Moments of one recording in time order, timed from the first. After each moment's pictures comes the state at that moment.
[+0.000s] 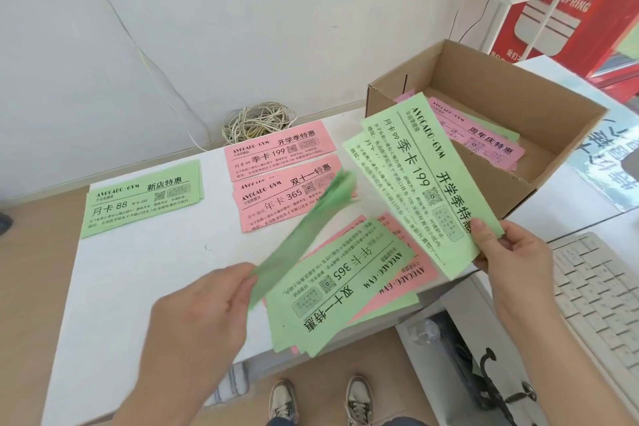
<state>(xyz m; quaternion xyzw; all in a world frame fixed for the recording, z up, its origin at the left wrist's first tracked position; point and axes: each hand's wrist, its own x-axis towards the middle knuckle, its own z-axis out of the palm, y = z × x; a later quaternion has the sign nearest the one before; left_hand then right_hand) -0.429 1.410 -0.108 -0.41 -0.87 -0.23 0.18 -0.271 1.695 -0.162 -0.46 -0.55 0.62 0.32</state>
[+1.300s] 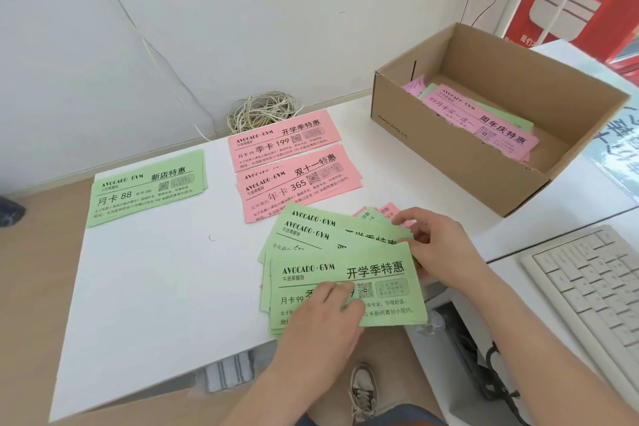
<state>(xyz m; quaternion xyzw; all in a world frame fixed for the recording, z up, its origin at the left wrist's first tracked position) -0.380 1.470 -0.207 -0.57 -0.82 -0.08 -0.02 -0.320 1.687 -0.184 -0.33 -0.80 0.50 0.03</state>
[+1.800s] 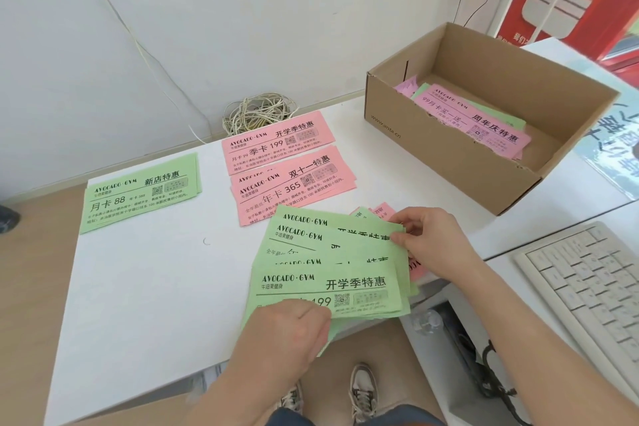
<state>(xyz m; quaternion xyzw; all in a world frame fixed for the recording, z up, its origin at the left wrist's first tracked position) -0.404 1.440 -0.187 -0.58 -0.80 -0.16 0.04 -0.329 1.694 -0.184 -0.33 -0.82 0.46 0.04</state>
